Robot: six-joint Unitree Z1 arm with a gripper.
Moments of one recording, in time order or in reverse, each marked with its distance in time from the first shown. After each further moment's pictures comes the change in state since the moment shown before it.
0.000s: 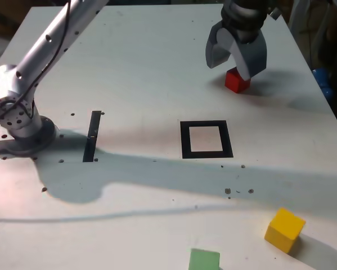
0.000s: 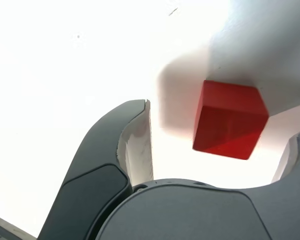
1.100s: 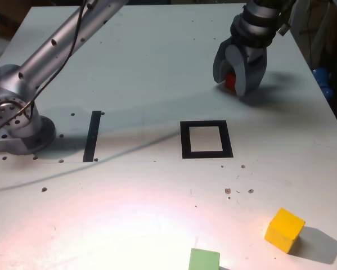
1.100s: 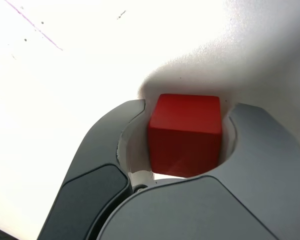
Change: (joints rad) arm -0.048 0.070 -0.037 0.004 -0.018 -0.069
